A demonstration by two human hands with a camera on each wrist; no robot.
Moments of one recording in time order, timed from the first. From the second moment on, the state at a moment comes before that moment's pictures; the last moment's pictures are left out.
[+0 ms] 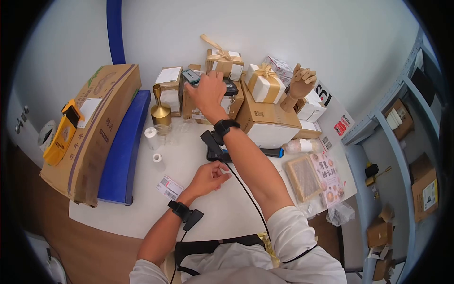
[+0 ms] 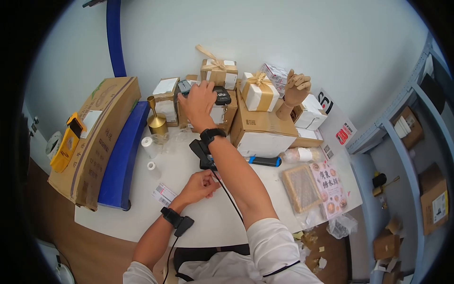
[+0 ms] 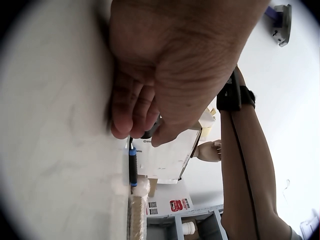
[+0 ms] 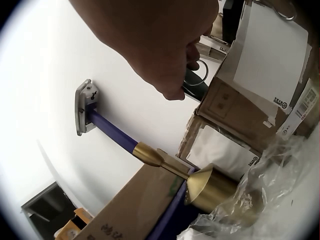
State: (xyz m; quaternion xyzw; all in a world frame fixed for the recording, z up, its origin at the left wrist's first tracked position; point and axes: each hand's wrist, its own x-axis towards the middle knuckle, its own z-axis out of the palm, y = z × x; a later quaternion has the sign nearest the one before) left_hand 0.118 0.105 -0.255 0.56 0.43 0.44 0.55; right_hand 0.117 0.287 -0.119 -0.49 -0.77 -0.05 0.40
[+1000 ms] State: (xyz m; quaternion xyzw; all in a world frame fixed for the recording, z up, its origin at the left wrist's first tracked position) left_hand 0.116 0.106 -0.257 0.59 0.43 0.43 0.53; right_hand 0.277 0.317 -0.101 -0.63 -0.63 -0.09 0.45
